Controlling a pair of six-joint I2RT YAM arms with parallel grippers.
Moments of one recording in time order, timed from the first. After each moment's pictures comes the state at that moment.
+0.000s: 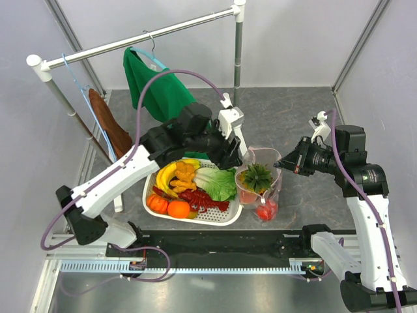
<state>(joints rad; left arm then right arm) -0.90 1.41 1.56 -0.67 0.31 -0.05 0.07 0.86 1.19 -1.00 -0.68 0.47</state>
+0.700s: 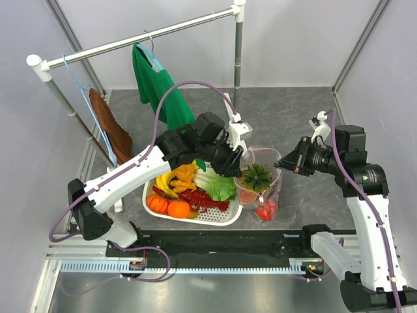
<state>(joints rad) -0.94 1.48 1.51 -0.71 0.39 -0.11 0.07 0.86 1.19 -1.00 -0.68 0.48</state>
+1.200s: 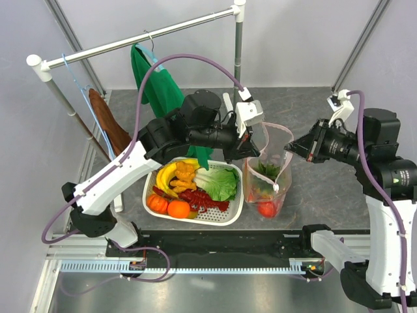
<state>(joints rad) -1.03 1.54 1.93 -0.76 0.42 0.04 0.07 0.96 1.57 -1.13 -0.65 0.41</state>
